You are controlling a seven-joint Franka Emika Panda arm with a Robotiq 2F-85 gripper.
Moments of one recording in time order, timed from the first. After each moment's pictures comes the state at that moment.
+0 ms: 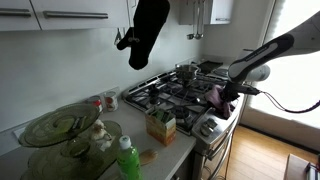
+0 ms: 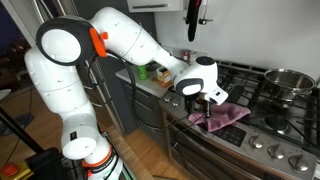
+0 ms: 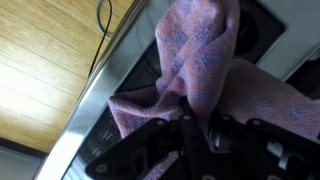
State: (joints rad) arm -0.23 0.08 -0.20 -2.30 0.19 2.55 0.24
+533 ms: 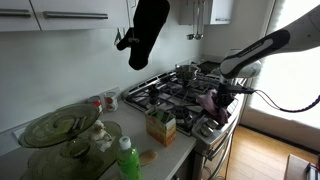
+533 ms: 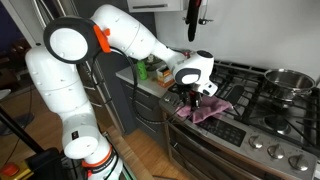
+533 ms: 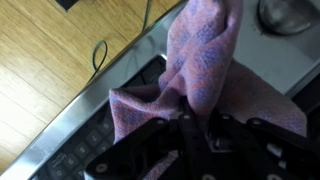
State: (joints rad) arm -0.18 0.08 -0.14 -2.23 0.22 2.27 0.17
